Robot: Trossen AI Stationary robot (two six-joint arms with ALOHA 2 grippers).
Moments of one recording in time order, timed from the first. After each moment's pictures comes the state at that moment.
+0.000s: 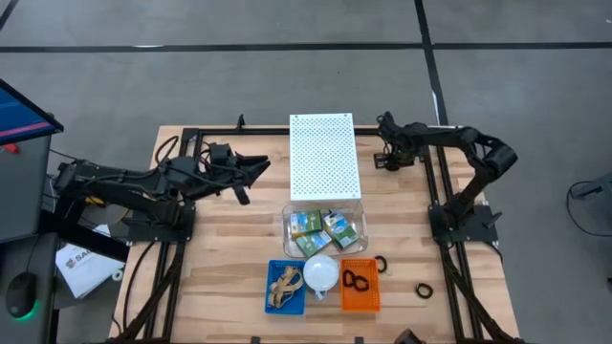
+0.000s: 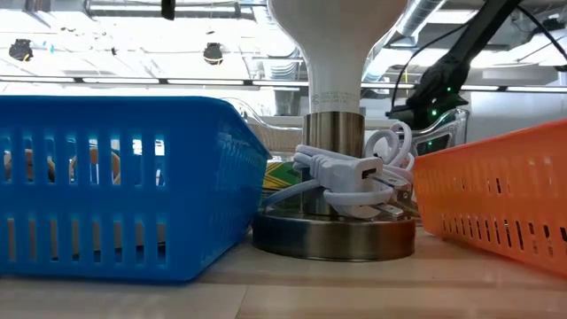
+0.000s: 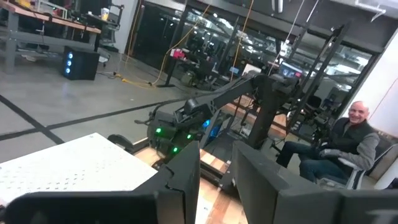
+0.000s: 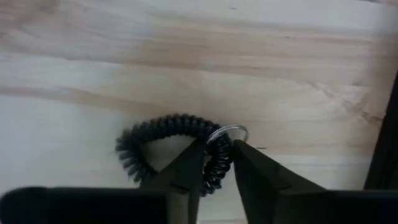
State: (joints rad) left arm -0.10 0.93 0.79 0.22 -0.53 -0.34; right arm -0.86 1.66 0.85 -0.71 0.20 0.59
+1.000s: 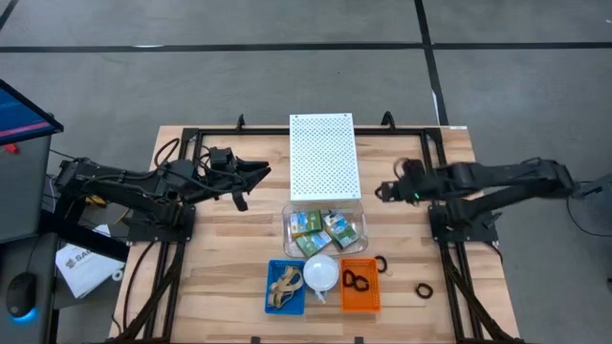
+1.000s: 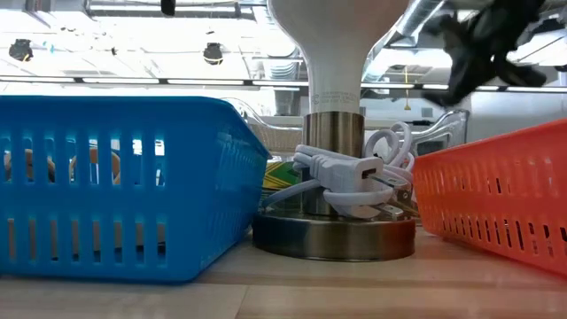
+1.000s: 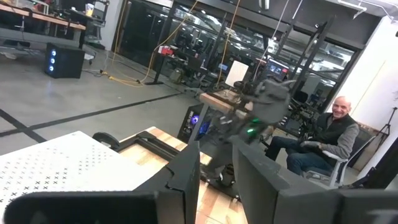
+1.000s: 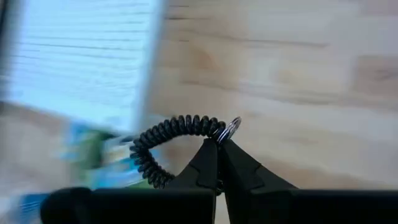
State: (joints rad) left arm -0.15 0.93 0.79 0.23 -0.52 -0.34; right arm 0.06 0.93 0.84 -0.97 0.37 1.37
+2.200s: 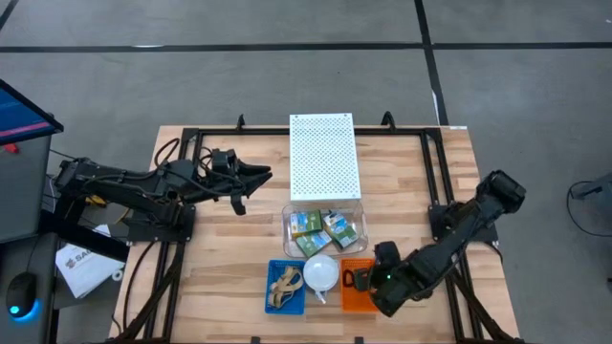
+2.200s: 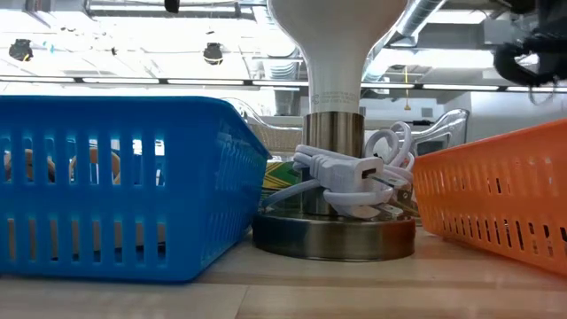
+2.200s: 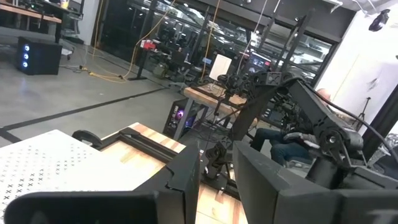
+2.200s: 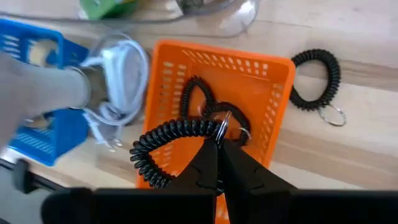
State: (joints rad) left arm -0.14 0.93 0.79 0.23 -0.44 -0.34; right arm 0.75 1.67 1.27 -0.98 0.33 2.10
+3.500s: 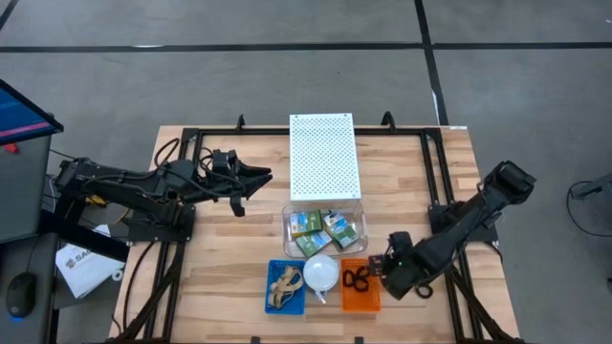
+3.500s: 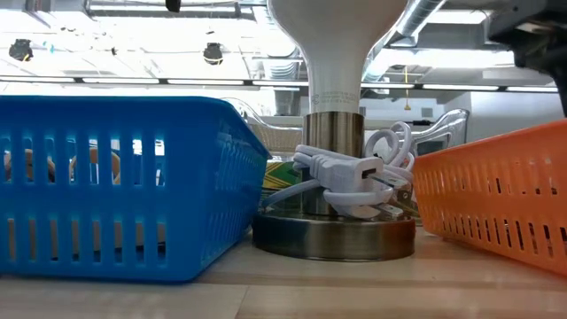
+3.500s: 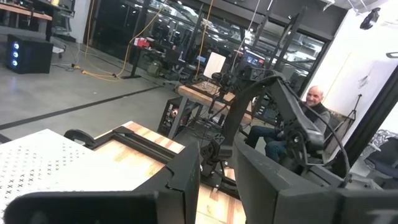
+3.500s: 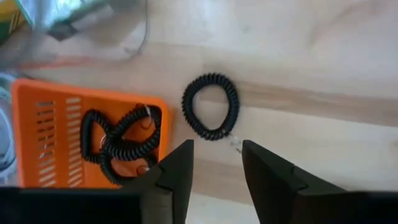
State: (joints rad) left arm -0.15 0.93 0.79 0.23 -0.41 -0.34; right arm 0.72 1.53 0.99 -0.95 0.22 2.18
